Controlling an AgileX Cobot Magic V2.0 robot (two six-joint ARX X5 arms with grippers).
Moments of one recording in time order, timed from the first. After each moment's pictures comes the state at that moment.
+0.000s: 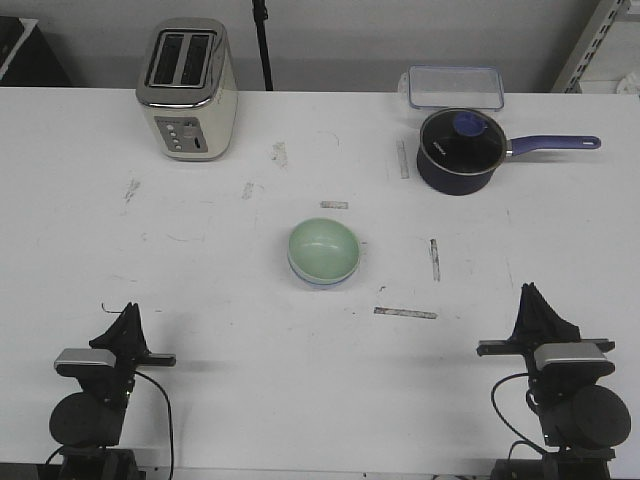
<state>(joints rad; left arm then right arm) -0.03 0.01 0.06 0.09 -0.03 -0.02 -0.01 0.29 0.41 -0.09 -0.07 0.05</state>
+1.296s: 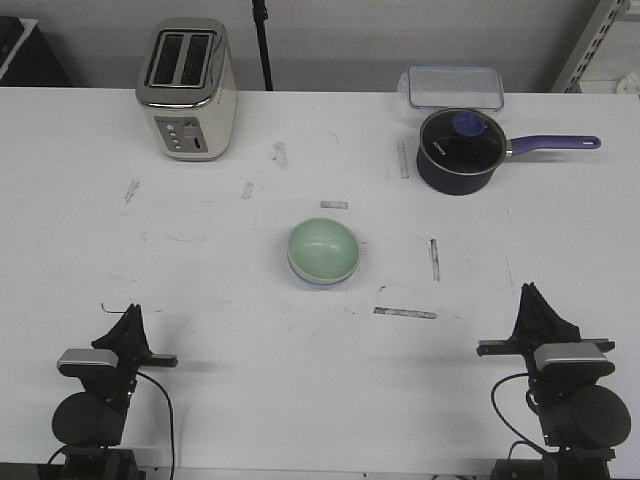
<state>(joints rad) -0.03 0.00 0.03 0.10 -0.03 -0.02 -0.01 0.29 0.41 -0.09 -0.07 0.05</state>
